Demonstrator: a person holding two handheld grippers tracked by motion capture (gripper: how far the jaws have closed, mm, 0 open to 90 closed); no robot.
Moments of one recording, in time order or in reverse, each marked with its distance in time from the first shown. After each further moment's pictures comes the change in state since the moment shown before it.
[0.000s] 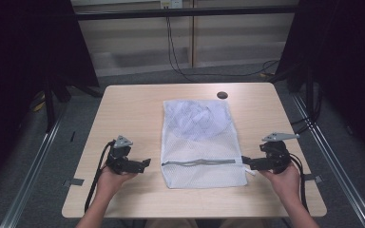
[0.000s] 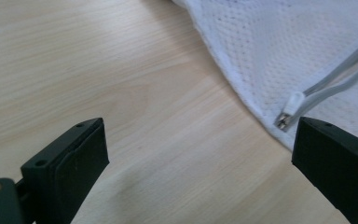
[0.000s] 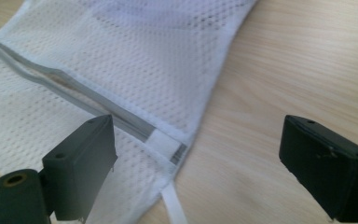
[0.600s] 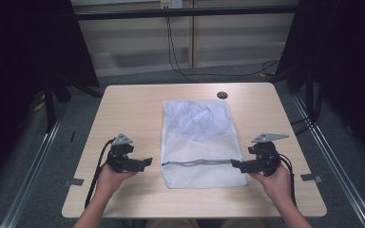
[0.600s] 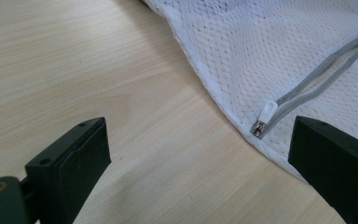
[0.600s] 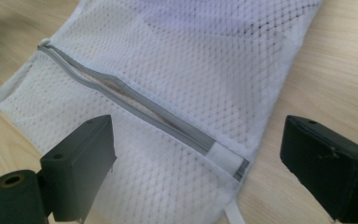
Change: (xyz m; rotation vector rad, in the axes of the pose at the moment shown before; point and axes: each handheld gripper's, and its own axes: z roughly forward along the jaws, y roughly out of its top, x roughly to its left) left arm -0.001 0.006 -0.002 0.000 -0.073 0.003; right arm 0.028 0.011 0.007 0.004 0.098 0.004
